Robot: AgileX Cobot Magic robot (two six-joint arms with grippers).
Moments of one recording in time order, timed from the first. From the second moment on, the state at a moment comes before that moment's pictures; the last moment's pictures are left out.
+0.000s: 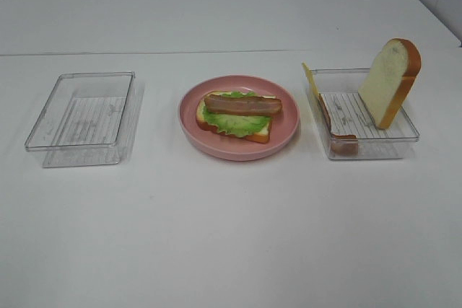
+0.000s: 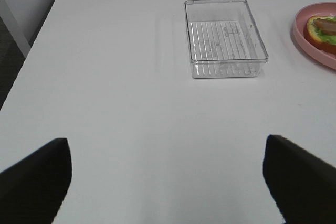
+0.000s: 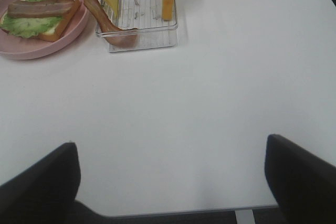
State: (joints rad) left arm 0.10 0.00 -0.52 -0.06 1.08 0.02; right arm -0.01 0.00 -0.45 0.00 1.11 0.04
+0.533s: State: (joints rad) left arm 0.10 0.00 -0.52 -0.06 1.08 0.02; right arm -0.01 0.00 -0.45 0.00 1.11 0.04
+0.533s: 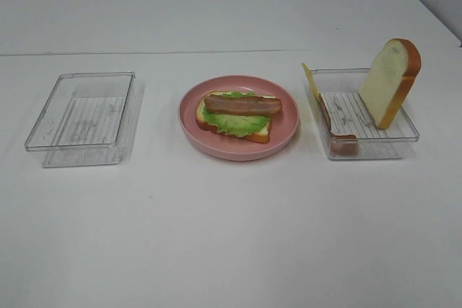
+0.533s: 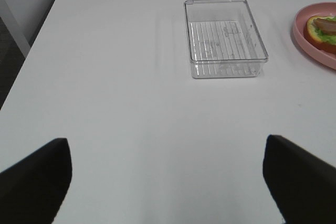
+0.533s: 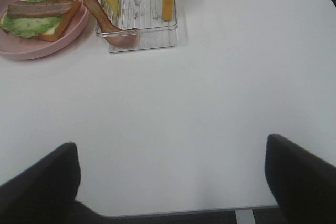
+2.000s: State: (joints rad) left arm 0.10 0.00 -0.52 -0.06 1.08 0.02; right arm 0.00 1.00 -0.70 -0.02 0.89 0.10
